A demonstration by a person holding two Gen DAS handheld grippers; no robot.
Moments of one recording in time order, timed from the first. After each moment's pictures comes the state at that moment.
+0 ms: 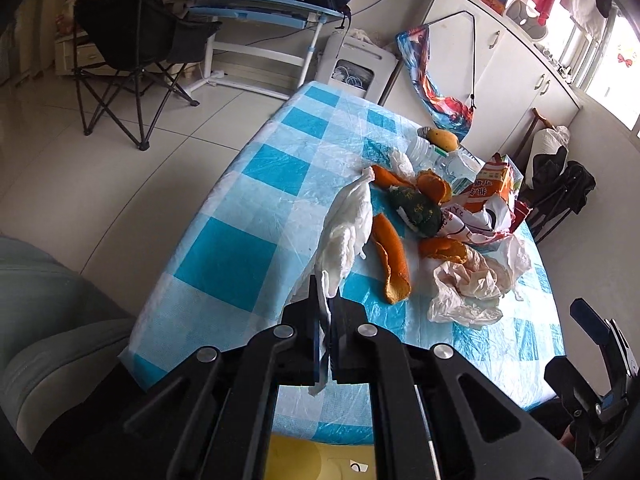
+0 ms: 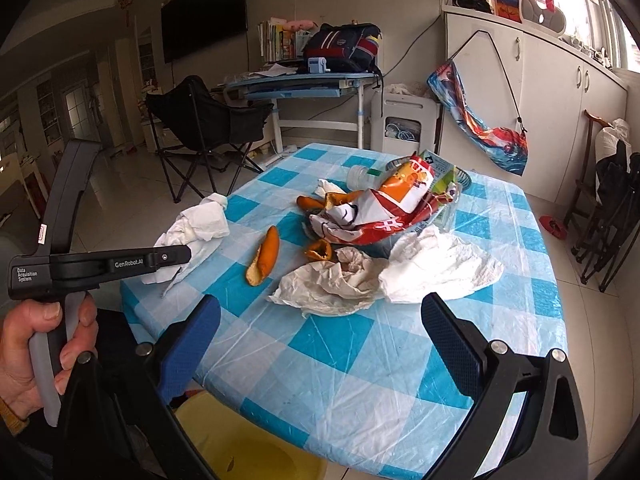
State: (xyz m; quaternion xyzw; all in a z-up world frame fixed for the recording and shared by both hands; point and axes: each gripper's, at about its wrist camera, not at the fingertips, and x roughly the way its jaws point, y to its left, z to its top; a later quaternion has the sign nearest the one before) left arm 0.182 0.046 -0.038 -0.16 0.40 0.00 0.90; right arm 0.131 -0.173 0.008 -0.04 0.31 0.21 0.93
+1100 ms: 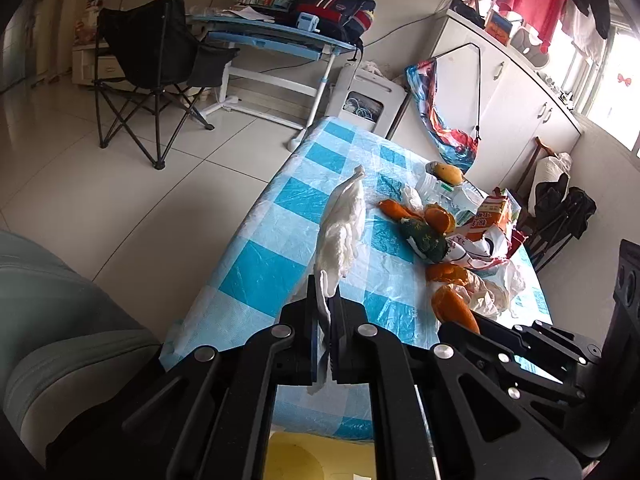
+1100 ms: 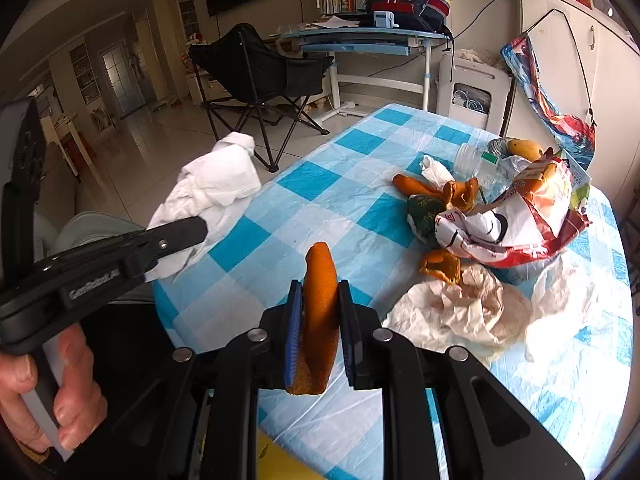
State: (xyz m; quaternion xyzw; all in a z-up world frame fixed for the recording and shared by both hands) left arm 0.156 0.060 -0.023 -0.16 0.36 0.01 0.92; right arm 0.152 -0.115 -0.009 -0.04 0.39 0.29 0.88
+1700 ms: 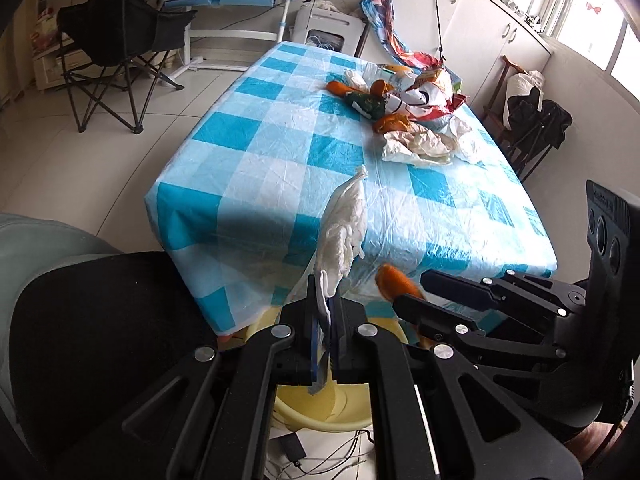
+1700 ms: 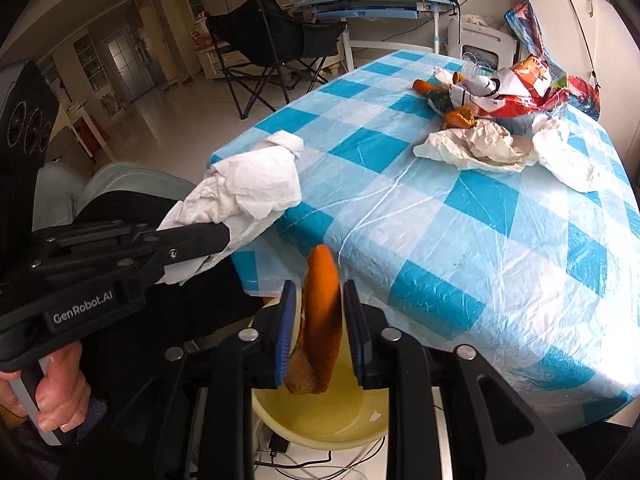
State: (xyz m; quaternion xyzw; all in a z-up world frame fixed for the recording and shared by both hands) left arm 0.057 0.011 -0.053 -0.09 0.46 -0.05 0.88; right arm 0.076 -0.132 -0.052 -0.03 0.45 0.29 0.85
